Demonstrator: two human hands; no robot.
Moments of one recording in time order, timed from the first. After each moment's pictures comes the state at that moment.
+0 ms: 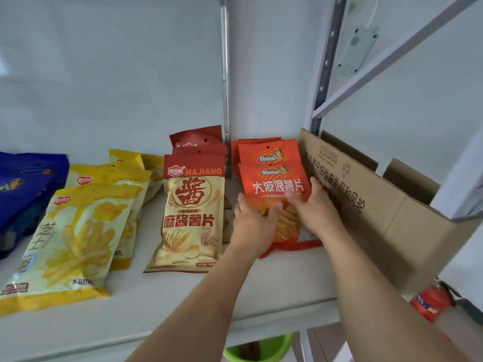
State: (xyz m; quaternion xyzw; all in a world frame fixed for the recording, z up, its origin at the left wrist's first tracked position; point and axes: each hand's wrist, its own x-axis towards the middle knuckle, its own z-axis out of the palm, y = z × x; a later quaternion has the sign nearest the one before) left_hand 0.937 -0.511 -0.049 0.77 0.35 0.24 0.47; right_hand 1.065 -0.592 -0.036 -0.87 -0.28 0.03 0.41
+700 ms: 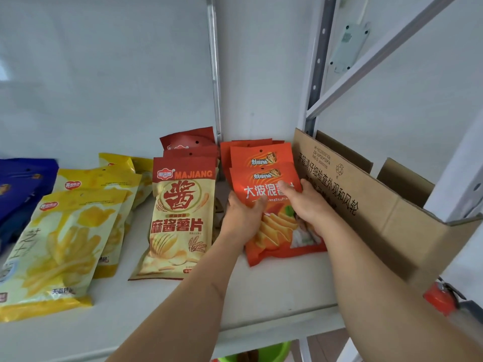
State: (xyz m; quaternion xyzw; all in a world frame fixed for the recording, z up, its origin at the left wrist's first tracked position) left_hand 0.963 -0.485 -0.049 0.73 0.38 0.25 0.51; right_hand 1.094 -0.578 -0.030 -0.83 -0.25 0.15 0.47
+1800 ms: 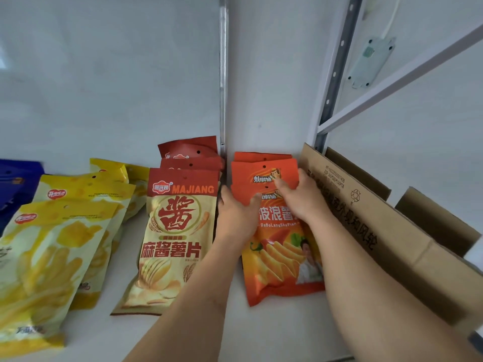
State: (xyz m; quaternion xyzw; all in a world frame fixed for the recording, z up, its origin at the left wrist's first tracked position) left_hand 0.985 -0.451 -0.028 0.71 0.39 0.31 0.50; right_hand 1.141 -0.517 -0.018 -0.86 -0.30 0.03 0.41
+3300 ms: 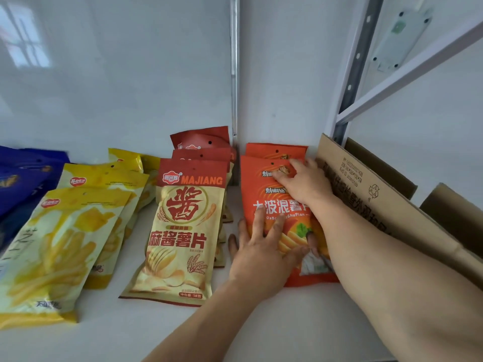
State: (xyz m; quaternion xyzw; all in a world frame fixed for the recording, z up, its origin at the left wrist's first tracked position) left_hand 0.960 -0.508 -0.068 0.92 0.32 0.10 0.22; right_hand 1.163 -0.486 -0.015 -0.89 -0.39 -0.03 0.23
